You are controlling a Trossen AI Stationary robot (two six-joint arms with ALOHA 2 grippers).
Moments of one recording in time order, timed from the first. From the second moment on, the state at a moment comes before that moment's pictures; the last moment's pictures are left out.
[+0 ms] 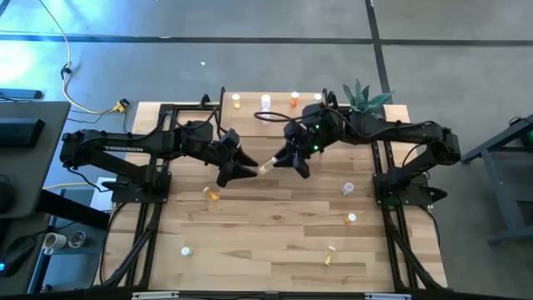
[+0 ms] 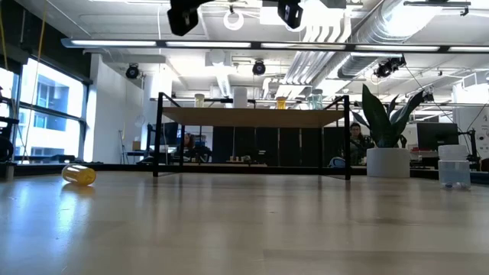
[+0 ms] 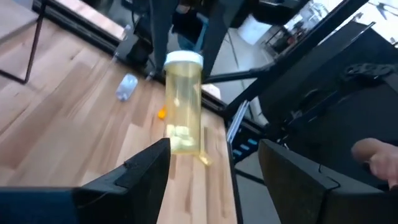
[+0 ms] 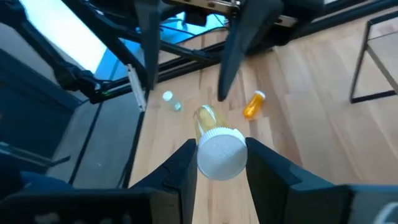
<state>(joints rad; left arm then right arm) 0.18 1.19 0.97 -0.07 0.30 -0.57 -0.12 1.48 1.44 -0.49 -0.39 0.26</state>
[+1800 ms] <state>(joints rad) 0.21 1.34 0.97 0.12 0.37 -0.66 -0.17 1.48 1.44 -0.53 -0.49 0.23</state>
